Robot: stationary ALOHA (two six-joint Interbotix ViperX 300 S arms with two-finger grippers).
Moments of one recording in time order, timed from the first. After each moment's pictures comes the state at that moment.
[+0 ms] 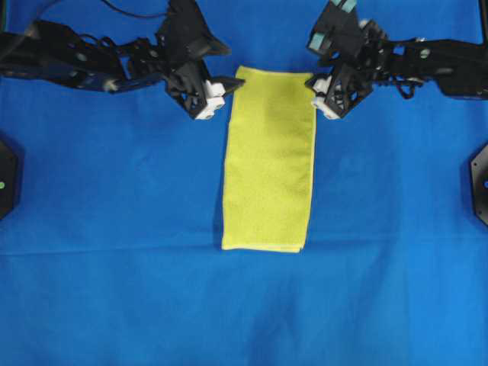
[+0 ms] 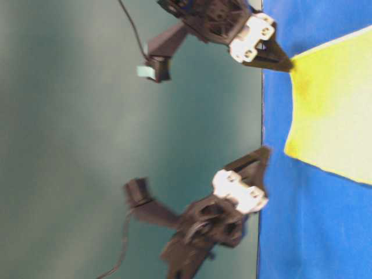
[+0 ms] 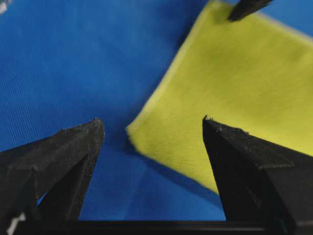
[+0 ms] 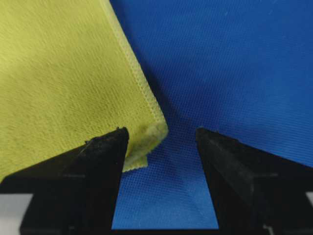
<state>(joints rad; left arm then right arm) 0.40 0.24 0.63 -0.03 -0.30 0.01 -0.48 0.07 0.75 -0.42 0.10 0.45</state>
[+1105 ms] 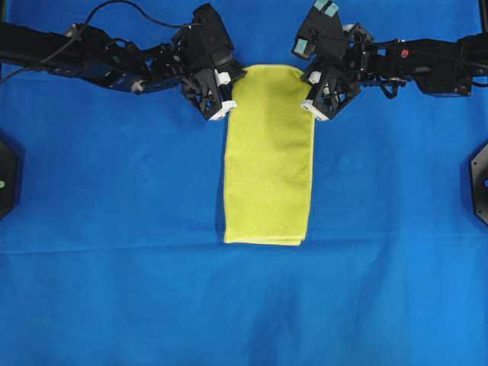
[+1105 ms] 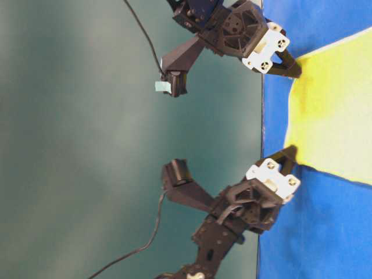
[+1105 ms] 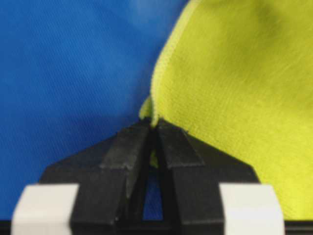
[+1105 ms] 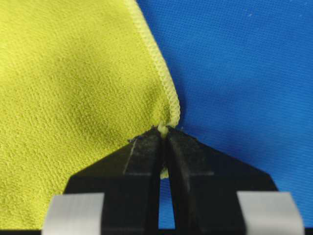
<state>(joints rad) 0.41 0.36 0.56 -0.02 -0.31 0.07 -0.48 0.13 0.70 -0.42 0.11 0.43</state>
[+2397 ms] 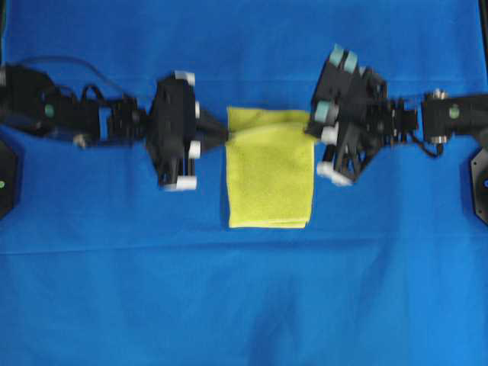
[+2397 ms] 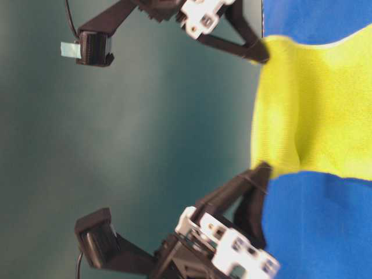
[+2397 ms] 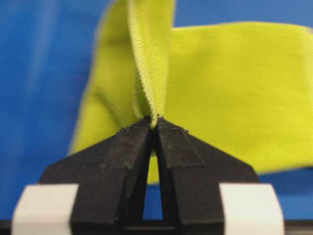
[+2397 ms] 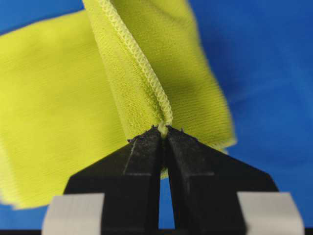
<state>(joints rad) 0.10 0.02 0.77 -0.02 -0.22 0.19 -0.10 -0.18 0.78 -0.40 0.32 0.61</state>
